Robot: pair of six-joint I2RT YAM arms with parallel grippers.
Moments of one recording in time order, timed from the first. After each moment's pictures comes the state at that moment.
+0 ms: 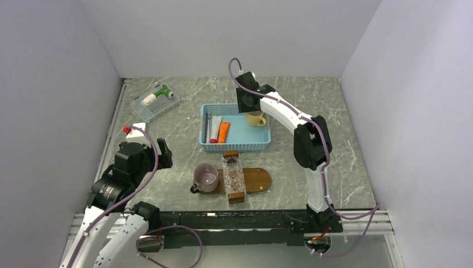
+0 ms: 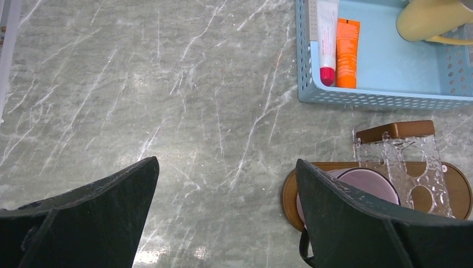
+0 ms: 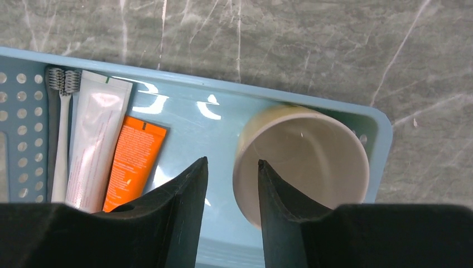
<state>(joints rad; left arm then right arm) -0.37 0.51 0.81 -0.83 -0.26 -0.36 0.55 2.09 1.82 -0.63 0.23 0.32</state>
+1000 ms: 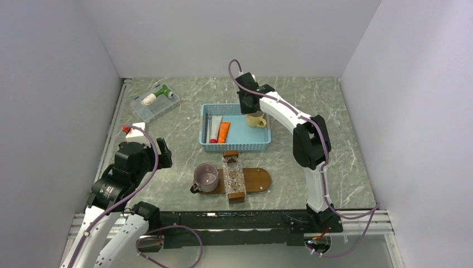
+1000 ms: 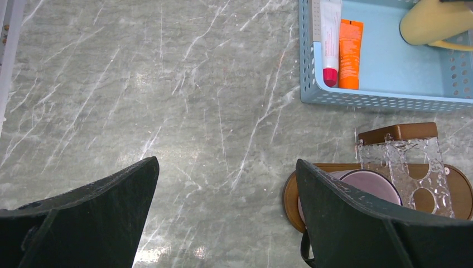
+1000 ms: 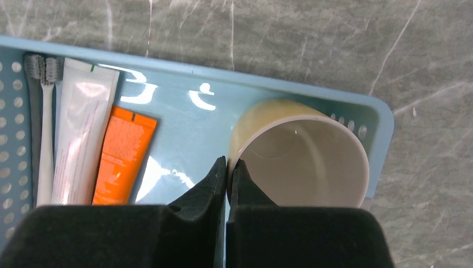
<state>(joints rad) -0.35 0.51 0.81 -0.83 -0.26 -0.36 0.55 2.13 1.87 -0.69 0.23 0.32</state>
